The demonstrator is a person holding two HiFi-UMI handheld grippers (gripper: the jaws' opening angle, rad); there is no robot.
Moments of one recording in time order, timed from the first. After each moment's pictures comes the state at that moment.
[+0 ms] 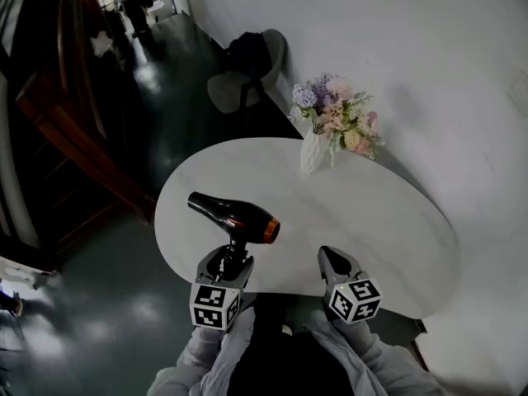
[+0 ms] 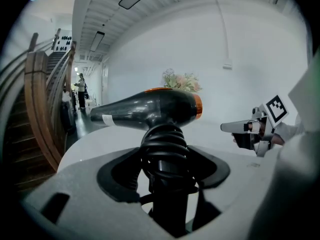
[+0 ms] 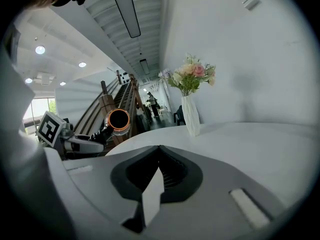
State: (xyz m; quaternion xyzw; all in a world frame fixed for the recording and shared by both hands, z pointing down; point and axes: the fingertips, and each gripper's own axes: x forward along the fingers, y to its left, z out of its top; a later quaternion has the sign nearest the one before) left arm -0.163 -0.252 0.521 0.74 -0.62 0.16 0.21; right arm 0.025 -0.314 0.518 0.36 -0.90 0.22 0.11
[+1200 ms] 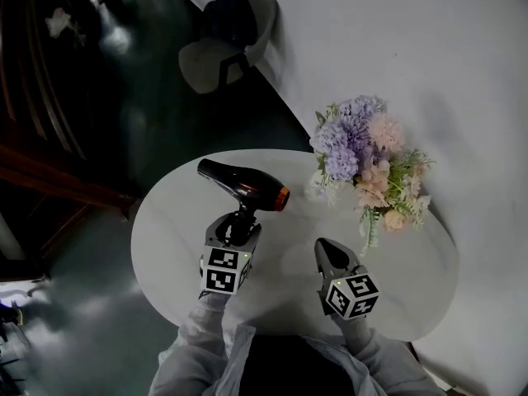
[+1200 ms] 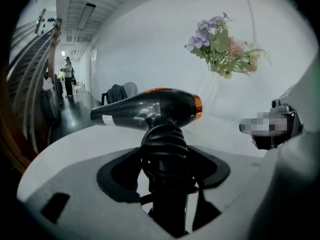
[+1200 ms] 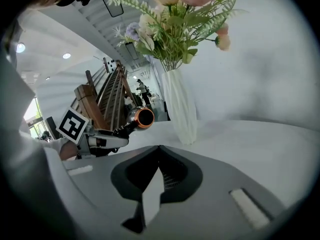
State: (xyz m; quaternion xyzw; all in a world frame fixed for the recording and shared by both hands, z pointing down) left arm -0.213 -0.495 0.614 0.75 -0.56 0.21 0.27; right arm -0.039 -0.485 0.574 0.38 -0.87 0.27 0.18
